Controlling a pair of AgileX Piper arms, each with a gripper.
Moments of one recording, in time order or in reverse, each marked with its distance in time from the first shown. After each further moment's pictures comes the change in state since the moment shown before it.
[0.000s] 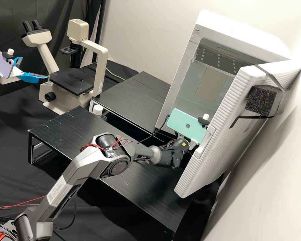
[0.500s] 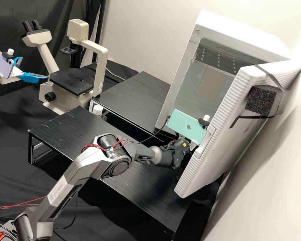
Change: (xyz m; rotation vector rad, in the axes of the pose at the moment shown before) left arm 0.000 0.000 0.000 0.000 0.000 0.000; right arm 0.002 -0.001 0.003 0.002 -0.016 -0.004
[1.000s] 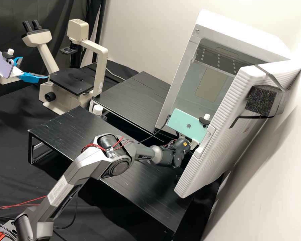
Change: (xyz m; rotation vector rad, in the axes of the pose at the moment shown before) left arm 0.000 0.000 0.000 0.000 0.000 0.000; right arm 0.001 0.003 -0.002 -0.003 0.003 0.007
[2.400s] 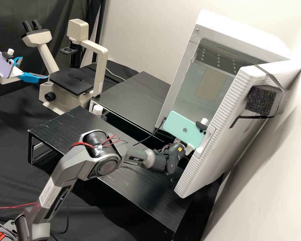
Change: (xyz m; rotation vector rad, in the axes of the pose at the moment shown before) left arm 0.000 0.000 0.000 0.000 0.000 0.000; right arm -0.069 0.012 -0.004 0.045 -0.008 0.016
